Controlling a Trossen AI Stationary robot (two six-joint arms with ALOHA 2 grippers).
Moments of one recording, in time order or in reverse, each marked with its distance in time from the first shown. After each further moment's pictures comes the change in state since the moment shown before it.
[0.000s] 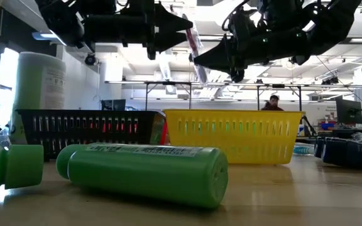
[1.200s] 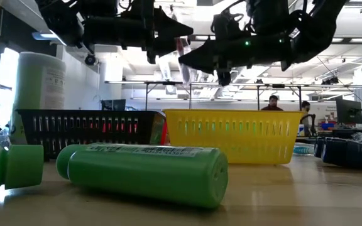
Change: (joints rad) left arm 0.000 0.001 0.001 -0.063 0.010 0.001; right arm 0.006 0.148 0.085 0.142 0.021 0.055
